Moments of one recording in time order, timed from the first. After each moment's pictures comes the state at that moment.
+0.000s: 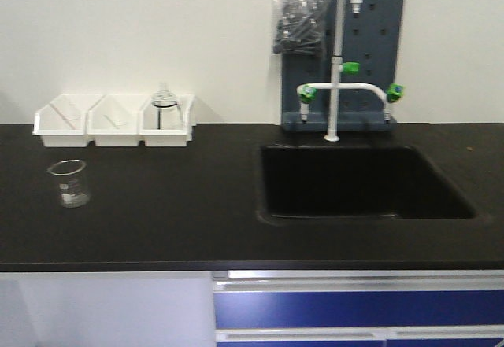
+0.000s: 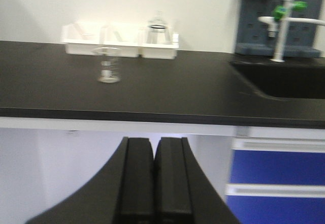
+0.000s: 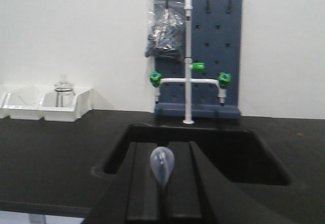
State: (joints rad) left arm -0.07 -0.01 0.03 -0.02 0.01 0.05; right arm -0.05 0.67 -0.24 -0.31 -0.49 0.27
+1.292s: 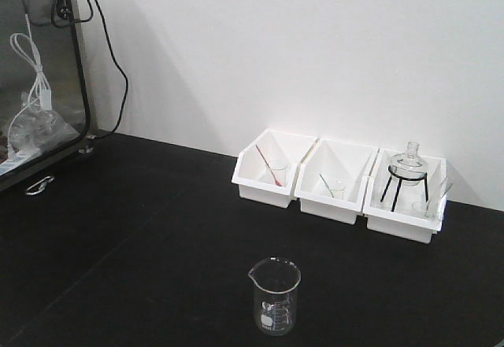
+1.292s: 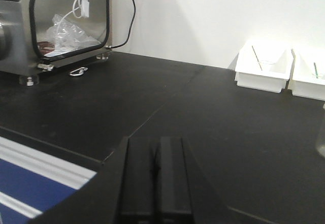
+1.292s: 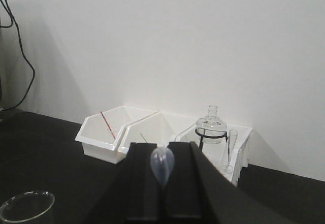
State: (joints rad) left arm -0.07 -0.01 0.03 -0.02 0.01 0.05; right arm -0.05 0.67 -0.24 -0.31 -0.49 0.27
